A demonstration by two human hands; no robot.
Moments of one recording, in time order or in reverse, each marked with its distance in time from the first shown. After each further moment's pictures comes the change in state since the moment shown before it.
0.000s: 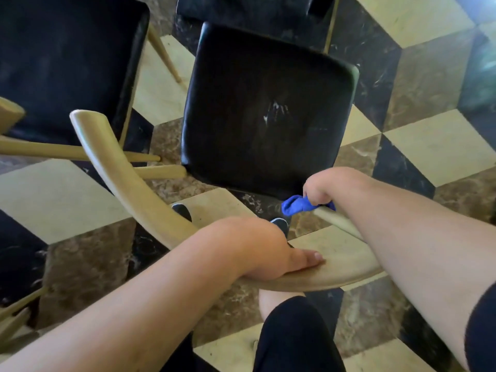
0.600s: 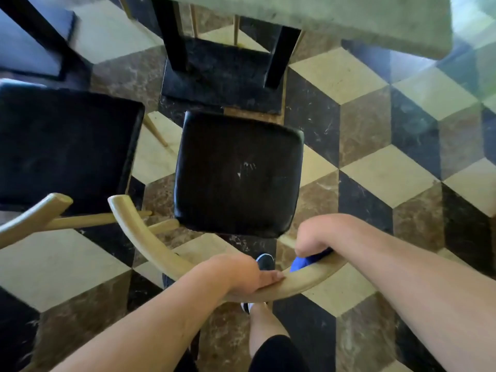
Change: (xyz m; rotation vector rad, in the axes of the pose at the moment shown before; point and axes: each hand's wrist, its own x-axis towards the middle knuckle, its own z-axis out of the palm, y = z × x) left_hand -0.032 0.013 -0.017 0.040 -0.054 -0.020; right_hand -0.186 0.002 -0.007 0.152 -0.071 0.069
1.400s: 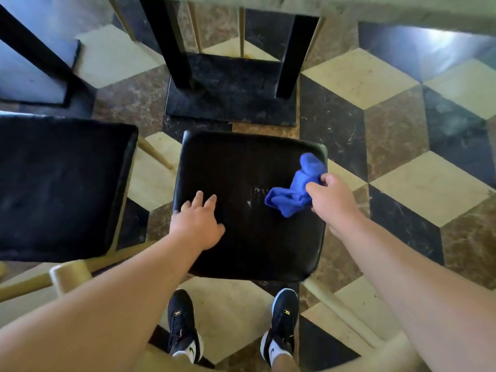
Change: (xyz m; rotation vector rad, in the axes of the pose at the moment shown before) left_hand 0.146 -0.150 -0.118 -0.067 0.647 -0.359; right_hand 0.134 0.032 -0.085 1.477 0.960 -0.069
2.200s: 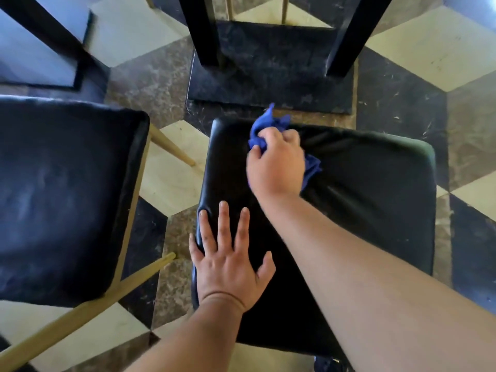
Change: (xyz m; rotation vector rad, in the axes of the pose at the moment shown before) left_hand 0.085 -0.038 0.120 -0.032 0.519 0.011; right_hand 0.093 -0.088 0.257 -0.185 0.237 -0.522
